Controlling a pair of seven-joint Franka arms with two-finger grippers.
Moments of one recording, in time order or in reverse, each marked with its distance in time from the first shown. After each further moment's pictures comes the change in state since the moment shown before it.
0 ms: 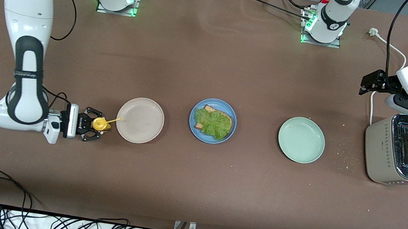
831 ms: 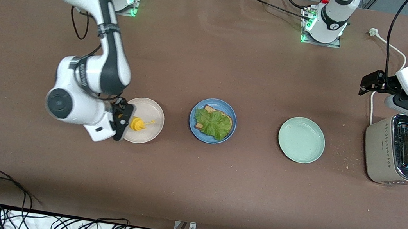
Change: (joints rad) left arm 0.000 0.003 0.000 0.001 0.000 0.000 0.000; right arm 0.429 -0.231 -0.065 0.028 -0.716 0.099 0.999
